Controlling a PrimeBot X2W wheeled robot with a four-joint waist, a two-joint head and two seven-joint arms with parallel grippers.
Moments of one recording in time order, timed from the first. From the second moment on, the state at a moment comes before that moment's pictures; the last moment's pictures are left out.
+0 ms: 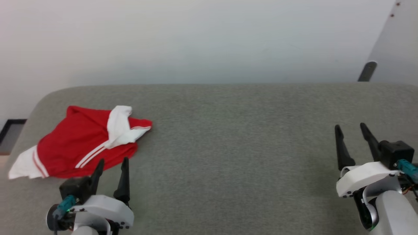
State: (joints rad) left arm -0.22 0.17 0.01 0.49 -0.30 -0.13 -0.26; right arm -0.37 -0.15 -0.01 0.53 0.16 0.13 -0.26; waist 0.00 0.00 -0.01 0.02
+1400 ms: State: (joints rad) left arm 0.00 0.06 0.19 0.22 -0.29 -0.04 -0.26; right arm -0.49 -0.07 0.36 0.60 0.28 0.13 -0.26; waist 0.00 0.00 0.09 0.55
